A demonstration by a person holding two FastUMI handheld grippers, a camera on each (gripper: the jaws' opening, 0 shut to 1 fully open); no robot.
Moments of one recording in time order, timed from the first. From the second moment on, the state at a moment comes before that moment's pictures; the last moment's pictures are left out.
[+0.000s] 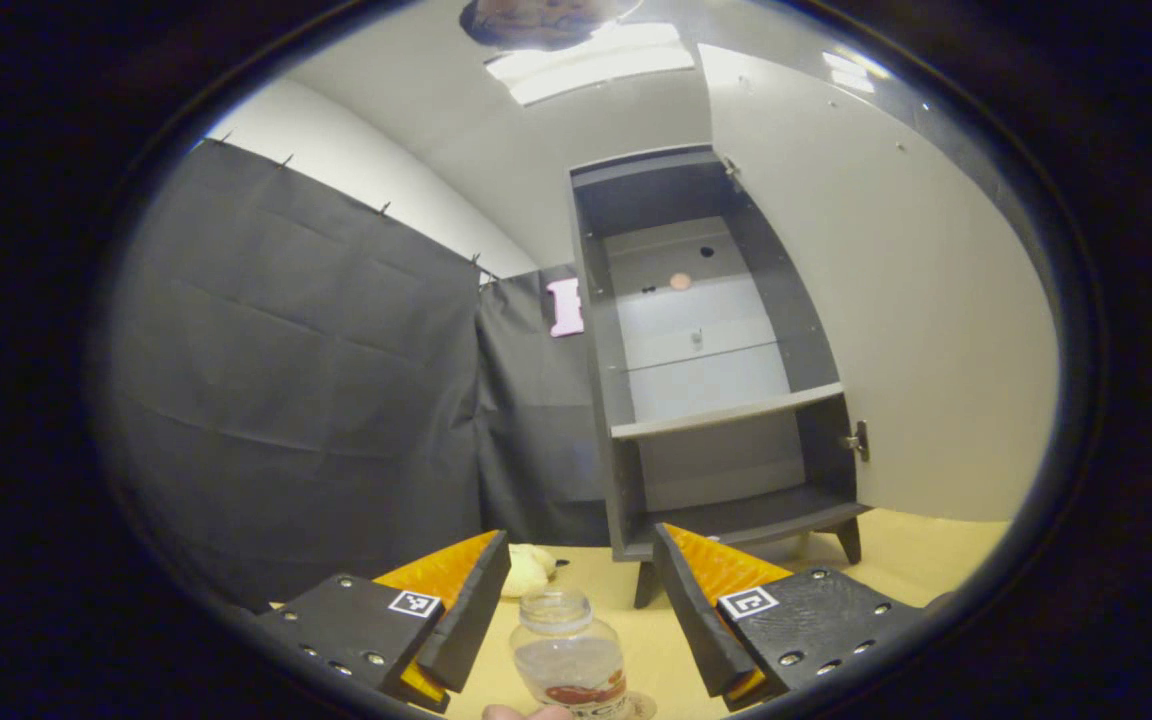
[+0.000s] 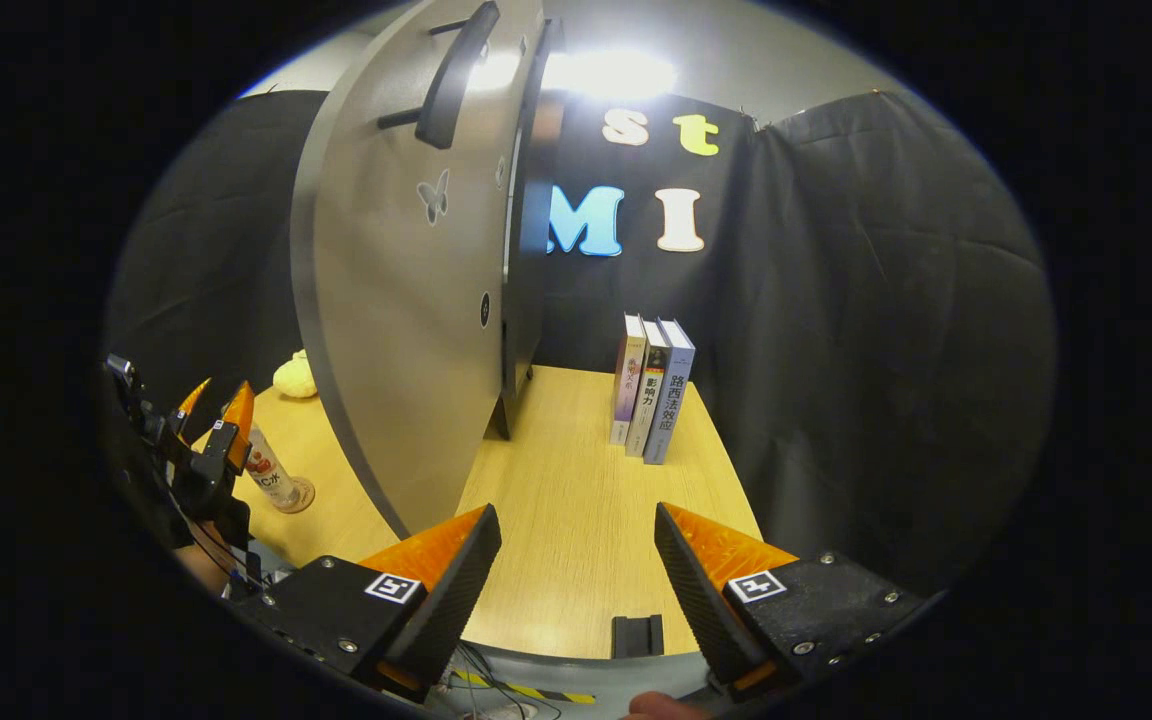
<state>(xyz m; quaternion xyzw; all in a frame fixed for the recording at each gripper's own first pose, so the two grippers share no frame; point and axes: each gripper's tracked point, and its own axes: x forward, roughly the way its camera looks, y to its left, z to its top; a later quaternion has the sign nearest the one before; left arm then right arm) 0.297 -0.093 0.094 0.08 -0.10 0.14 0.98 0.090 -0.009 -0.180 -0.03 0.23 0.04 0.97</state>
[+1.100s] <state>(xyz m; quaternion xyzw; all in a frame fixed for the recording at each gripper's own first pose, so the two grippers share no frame) 0.293 -0.151 0.196 0.06 -0.02 -0.03 1.00 0.160 -0.007 0.030 0.02 -0.02 -0.02 1.00</state>
